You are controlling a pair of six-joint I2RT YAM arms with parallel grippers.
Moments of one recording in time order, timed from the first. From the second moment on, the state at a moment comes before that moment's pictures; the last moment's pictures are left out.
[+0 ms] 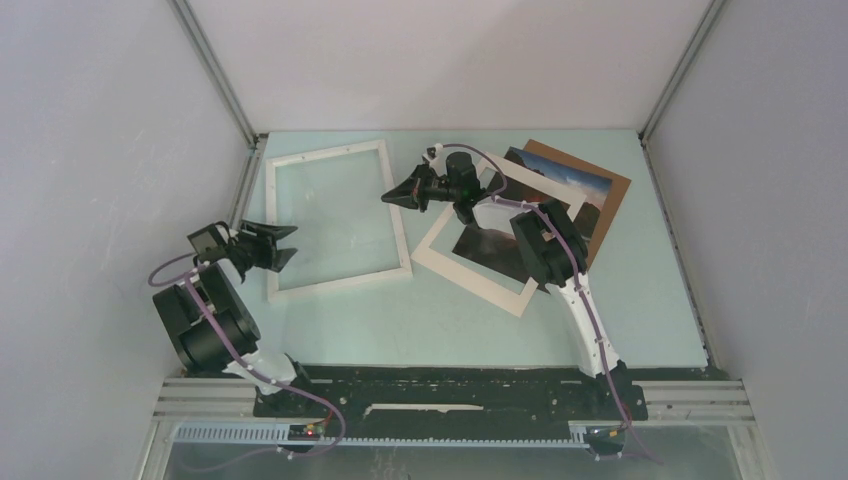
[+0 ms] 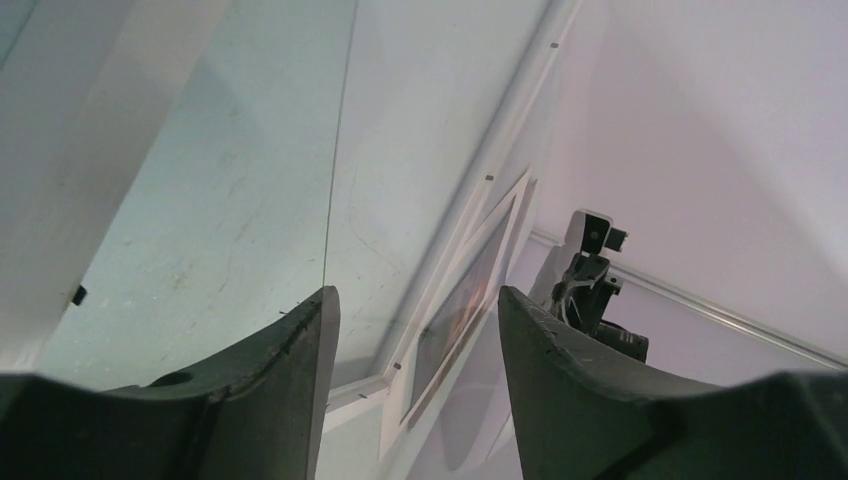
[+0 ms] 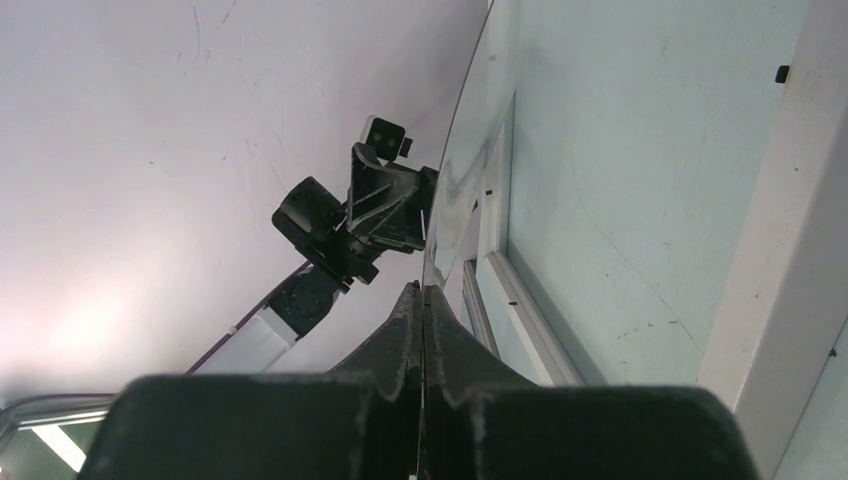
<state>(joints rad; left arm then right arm) 0.58 1.54 0.69 0.06 0.78 -0.97 0.54 2.45 1.73 0.59 -0.80 1.43</state>
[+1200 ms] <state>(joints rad) 0.57 1.59 0.77 -0.21 0.64 -0.69 0.52 2.48 1.88 0.23 -0.82 1.20</state>
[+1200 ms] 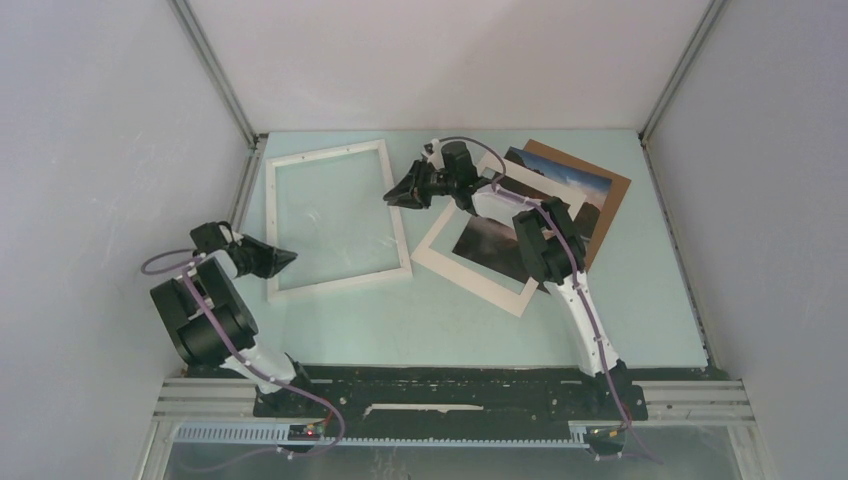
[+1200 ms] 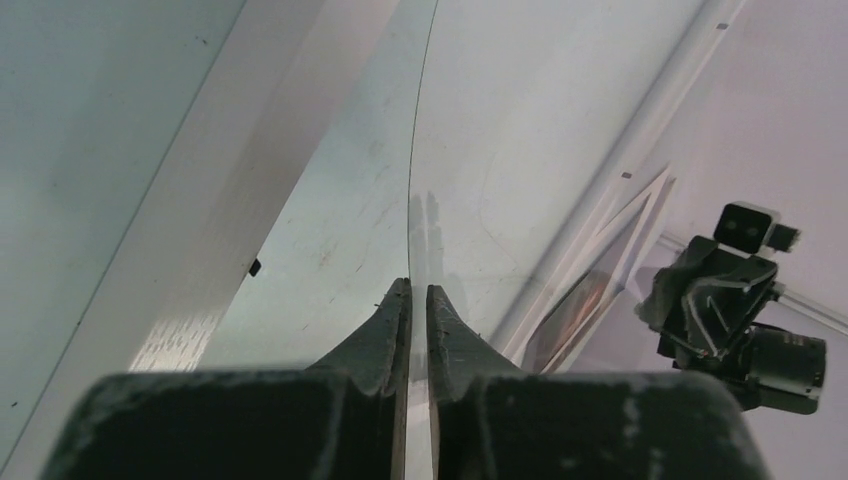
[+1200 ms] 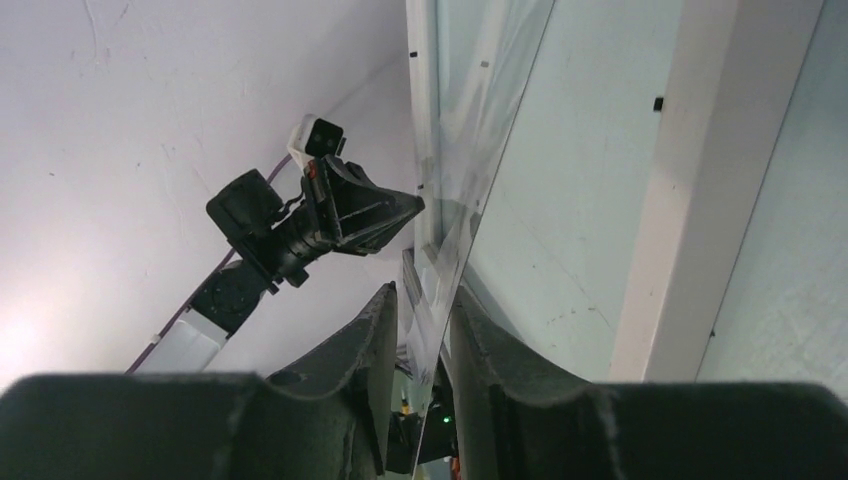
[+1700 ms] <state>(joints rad) 0.50 1.42 0.79 -0.31 0.52 -0.59 0.50 2.54 1.90 0.17 -0.81 1.13</state>
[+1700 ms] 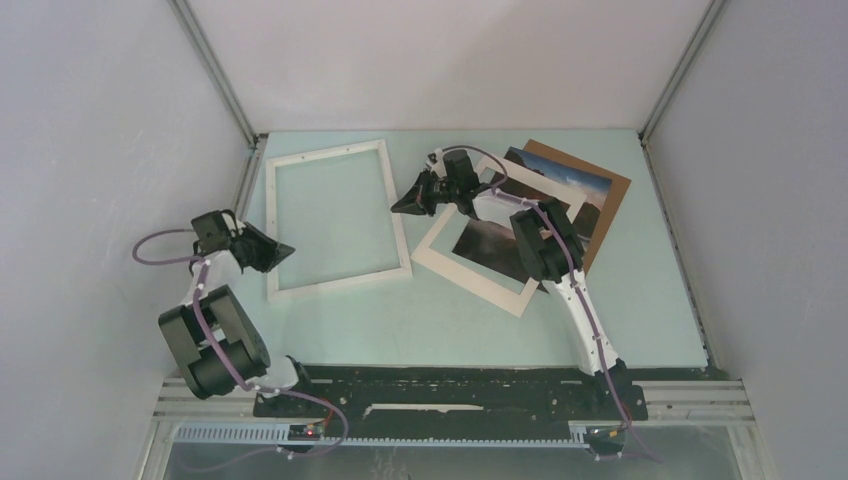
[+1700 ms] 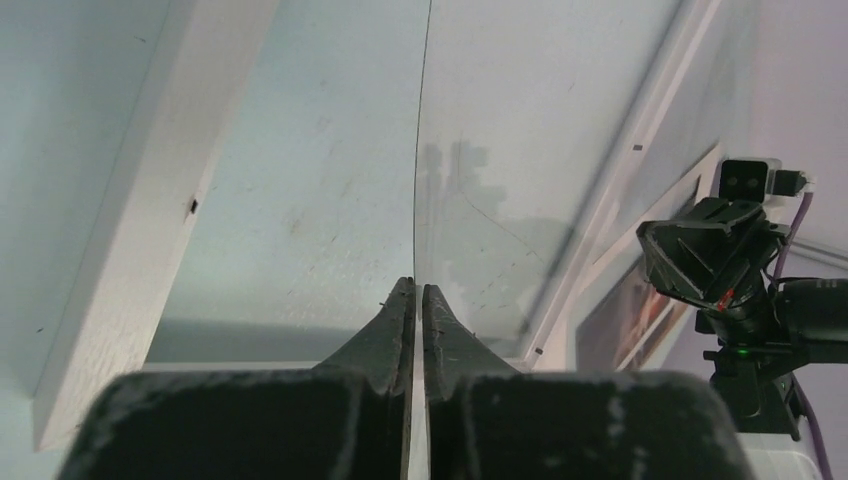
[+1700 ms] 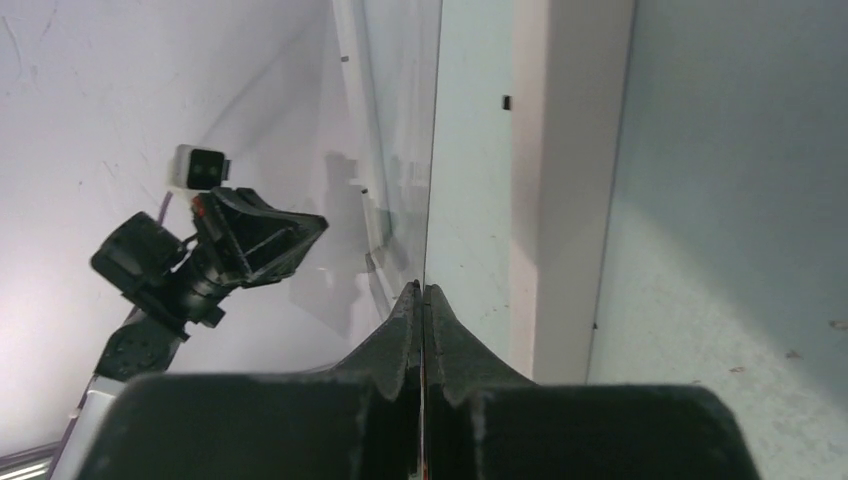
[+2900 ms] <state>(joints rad) 0.54 1.46 0.80 -0.34 0.51 -0.64 0.52 2.45 1.64 0.43 -0.73 1.13</state>
